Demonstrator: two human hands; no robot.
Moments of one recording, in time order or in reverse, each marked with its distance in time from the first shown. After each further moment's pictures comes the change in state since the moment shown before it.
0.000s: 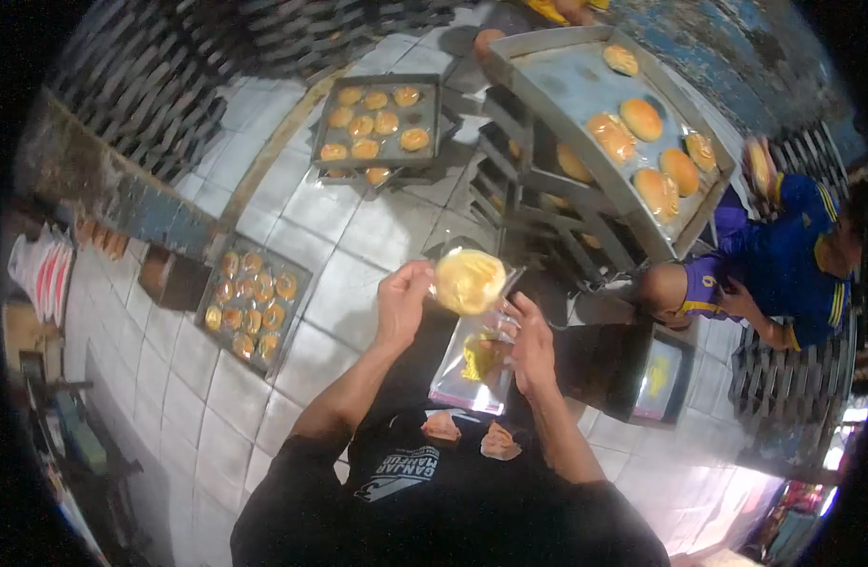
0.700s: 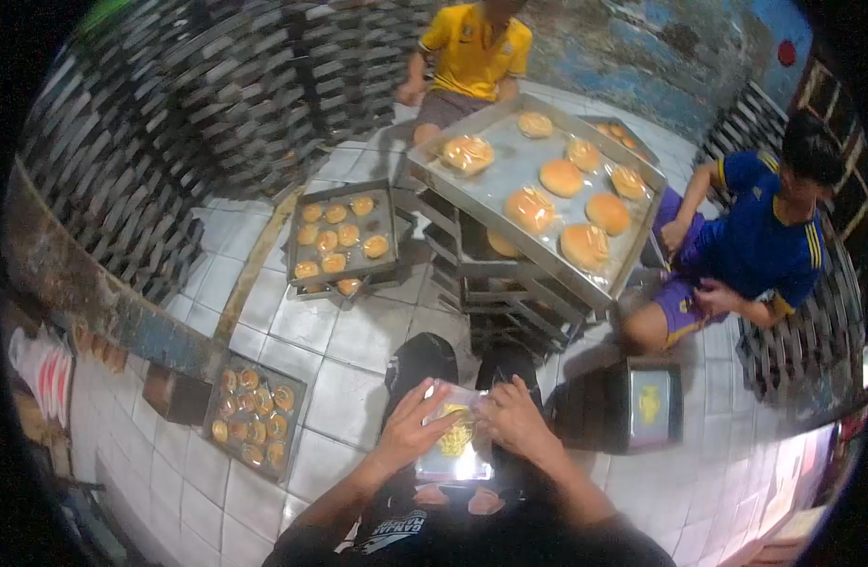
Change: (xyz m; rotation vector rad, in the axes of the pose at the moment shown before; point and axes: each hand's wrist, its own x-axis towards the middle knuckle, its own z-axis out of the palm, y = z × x) left_hand -0.048 0.017 0.015 0.936 -0.461 1.094; right_hand -0.006 -0.069 -0.030 -1.528 -0.492 -0.763
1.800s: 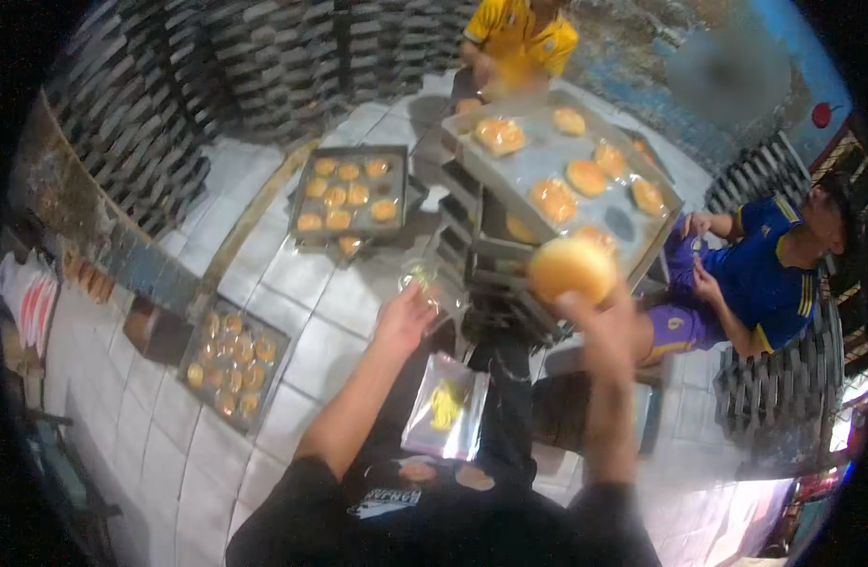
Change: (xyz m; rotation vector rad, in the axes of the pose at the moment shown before) left_hand 0.082 -0.099 0.048 -1.657 0.679 -1.273; right_hand 0.077 0.006 -0.154 1.010 0.552 0.362
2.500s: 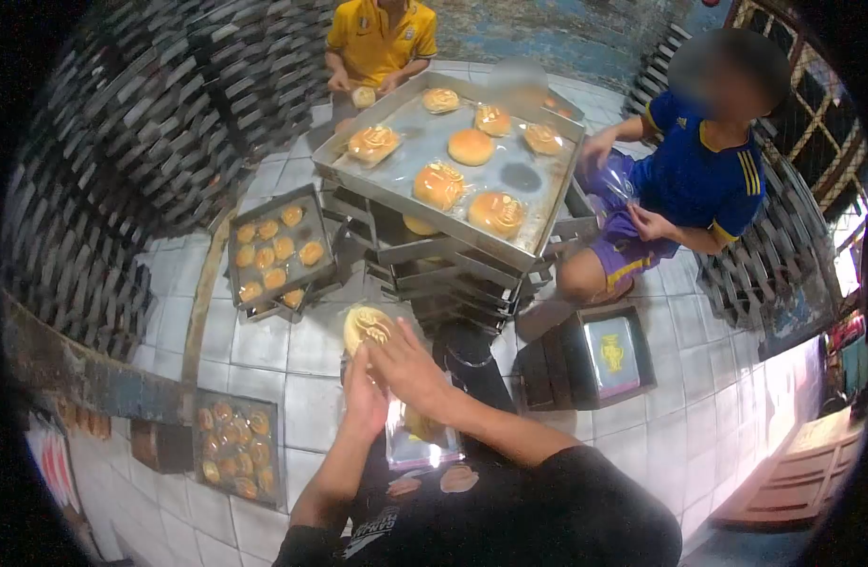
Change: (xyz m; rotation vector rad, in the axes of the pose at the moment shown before) left_hand -0.090 -0.022 0.019 0.122 -0.163 0.017; right_hand -0.058 0.145 0.104 -0.862 -0.275 -0.466
